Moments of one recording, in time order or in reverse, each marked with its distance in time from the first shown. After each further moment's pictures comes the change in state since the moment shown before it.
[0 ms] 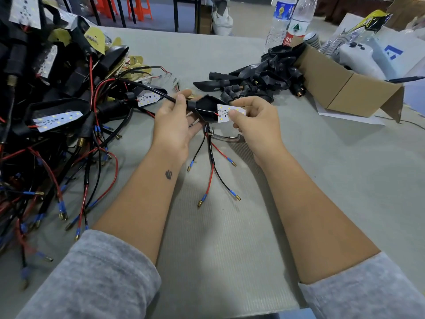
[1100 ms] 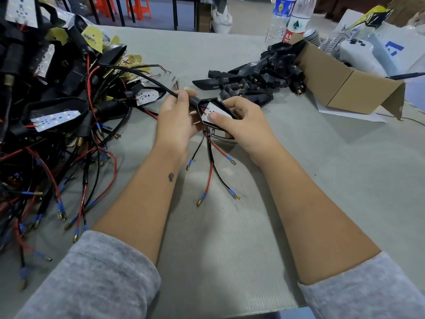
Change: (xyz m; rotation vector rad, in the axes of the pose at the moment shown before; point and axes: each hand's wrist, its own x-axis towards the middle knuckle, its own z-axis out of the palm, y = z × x) left_hand -0.010 0.002 0.005 0.191 -0.025 0.059; right_hand -0.005 -0.002 0.004 -0.048 -0.249 -0.055
